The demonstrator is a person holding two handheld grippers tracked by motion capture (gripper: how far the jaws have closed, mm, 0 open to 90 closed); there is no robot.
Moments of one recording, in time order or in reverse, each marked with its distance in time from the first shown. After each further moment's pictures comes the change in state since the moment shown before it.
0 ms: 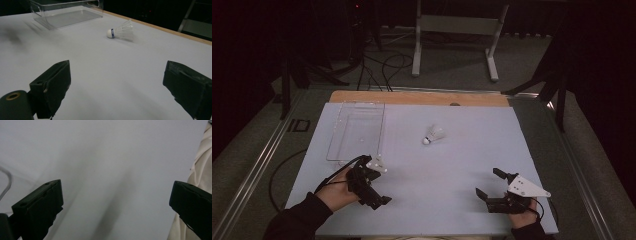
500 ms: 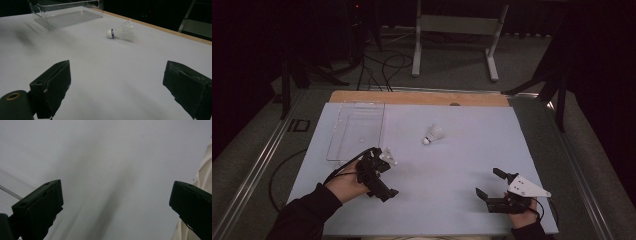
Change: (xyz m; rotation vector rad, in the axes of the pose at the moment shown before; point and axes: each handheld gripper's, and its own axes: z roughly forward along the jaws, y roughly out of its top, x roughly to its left) left arm 0.003 0.034 0.001 0.062 0.043 -0.004; right arm 0.000 0.000 0.000 -0.002 0.000 0.002
